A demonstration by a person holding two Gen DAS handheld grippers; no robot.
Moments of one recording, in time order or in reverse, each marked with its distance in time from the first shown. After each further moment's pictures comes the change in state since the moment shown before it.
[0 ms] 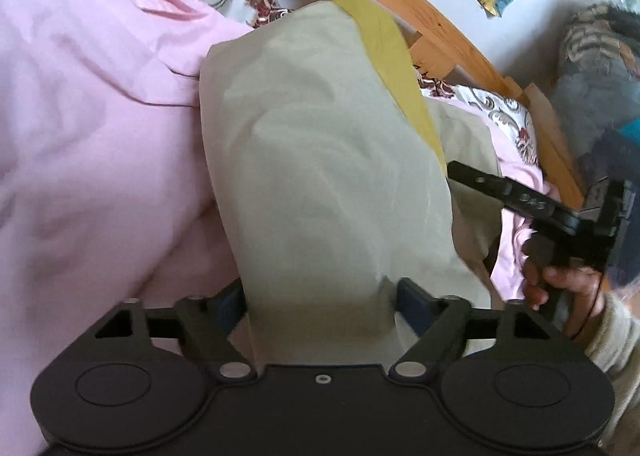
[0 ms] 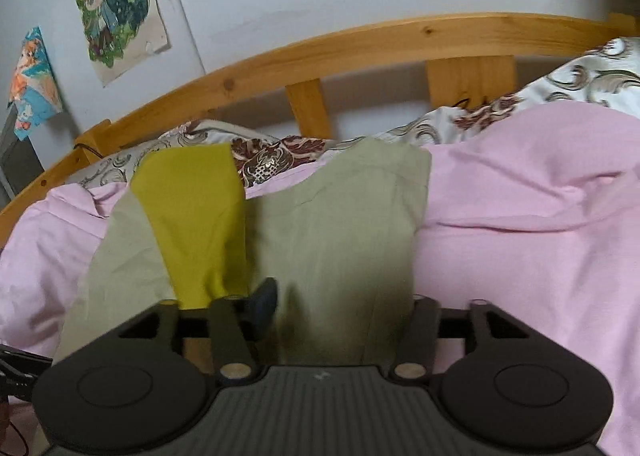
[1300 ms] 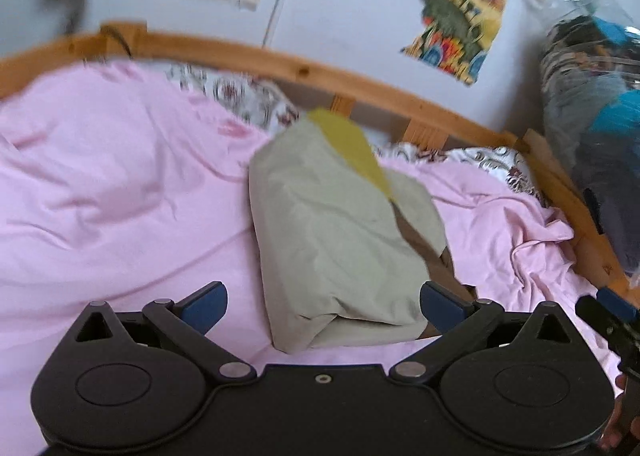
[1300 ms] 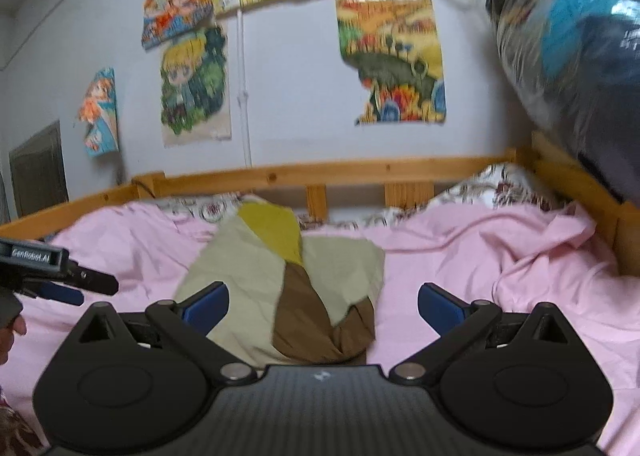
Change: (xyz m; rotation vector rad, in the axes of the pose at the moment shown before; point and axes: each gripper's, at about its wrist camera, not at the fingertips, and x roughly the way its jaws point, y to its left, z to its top) left arm -0.137 -0.108 -0.127 0.094 -0.377 0.286; right arm -0.275 0.096 -0.147 -0.145 -0.379 -0.143
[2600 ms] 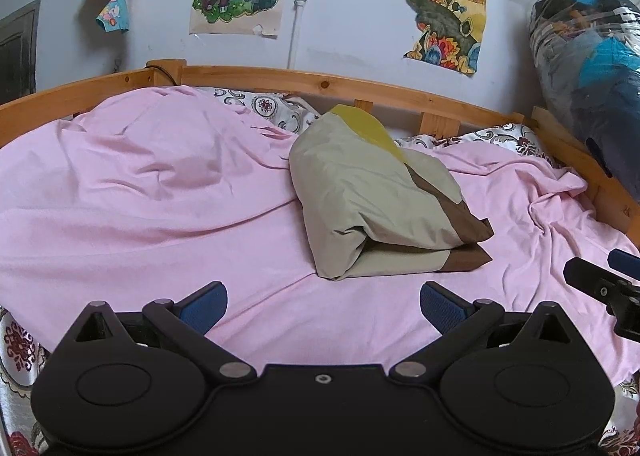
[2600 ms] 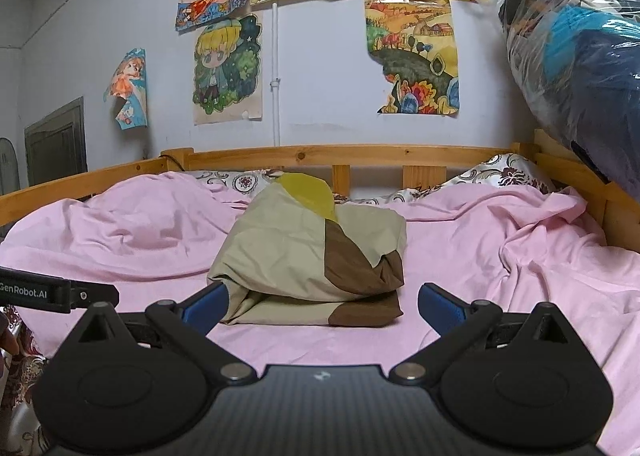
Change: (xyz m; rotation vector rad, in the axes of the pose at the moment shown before) left arm -0.073 -0.016 -0.104 0.100 -0.091 0.148; right arm -0.067 0.054 -0.056 -0.049 0.032 0.007
